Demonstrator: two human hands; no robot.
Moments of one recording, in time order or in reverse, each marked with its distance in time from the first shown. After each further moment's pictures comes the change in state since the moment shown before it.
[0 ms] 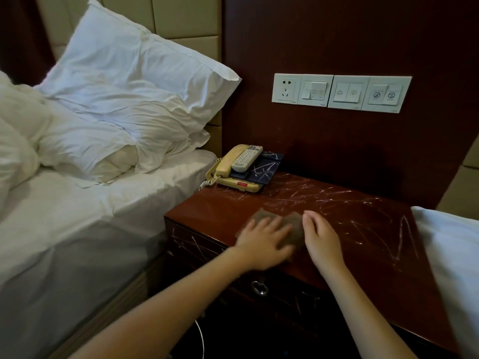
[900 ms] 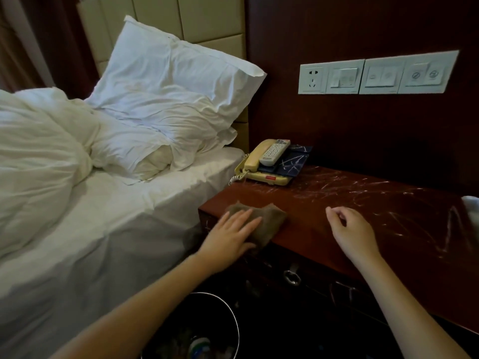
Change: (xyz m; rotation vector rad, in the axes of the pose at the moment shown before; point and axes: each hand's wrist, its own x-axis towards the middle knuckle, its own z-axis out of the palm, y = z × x) left_hand -0.077 -0.104 0.027 0.251 0.266 -0.033; right_hand -0.003 0.002 0.003 -0.130 -0.012 -0.057
